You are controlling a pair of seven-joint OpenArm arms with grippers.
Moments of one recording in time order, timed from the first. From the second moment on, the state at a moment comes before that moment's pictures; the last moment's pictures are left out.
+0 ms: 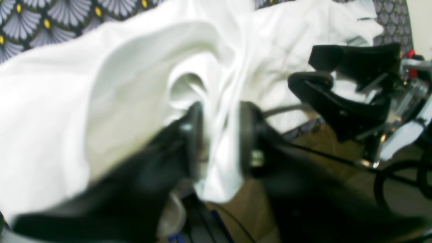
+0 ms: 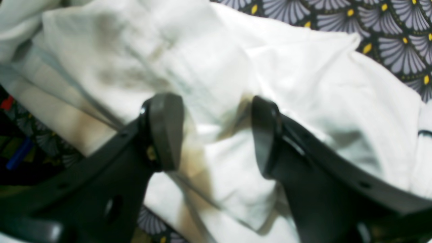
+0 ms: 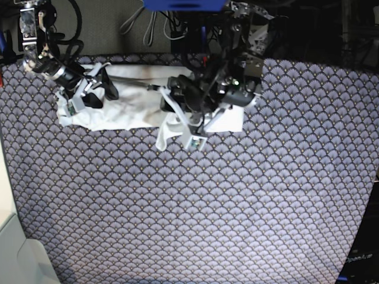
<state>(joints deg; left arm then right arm) 6.2 7.8 16.7 109.2 -15.4 -0.2 74.9 -20.2 22.9 5.3 88.7 25.7 35.6 -23.1</state>
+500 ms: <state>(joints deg) 2.7 -0.7 19.4 112.1 -40.0 -0.2 71.6 -20.1 22.8 5.3 88.7 25.6 35.6 -23.3</state>
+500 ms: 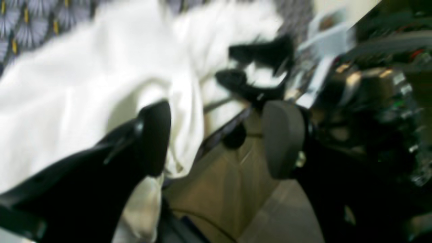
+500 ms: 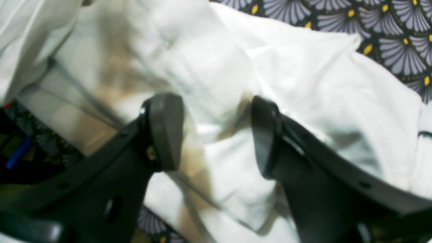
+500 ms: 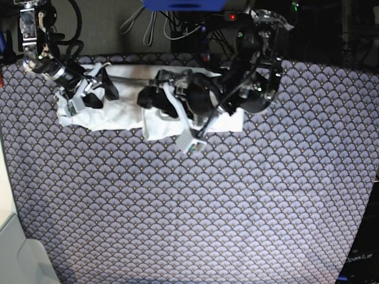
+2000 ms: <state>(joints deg) -4.6 -1.5 25.0 86.6 -40.9 -0.2 66.8 -20.1 22.8 5.3 88.7 25.7 35.5 -23.3</state>
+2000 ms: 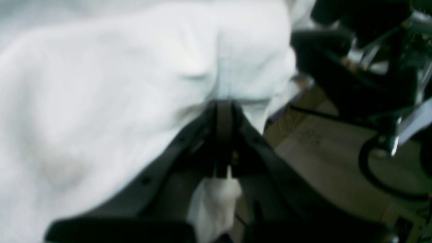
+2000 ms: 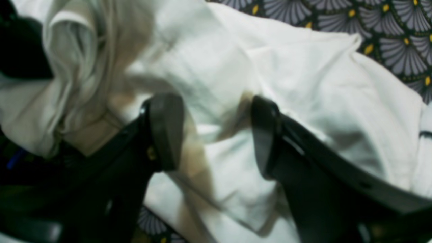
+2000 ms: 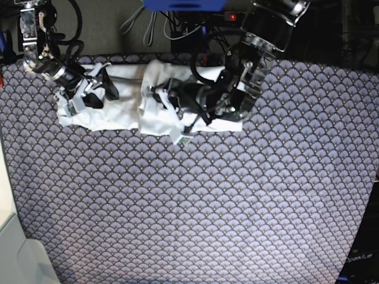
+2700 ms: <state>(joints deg) 8.7 -14.7 1.1 104.0 -41.2 -0.4 69.3 -20.3 24.0 5.5 93.8 24.4 34.7 -25.4</state>
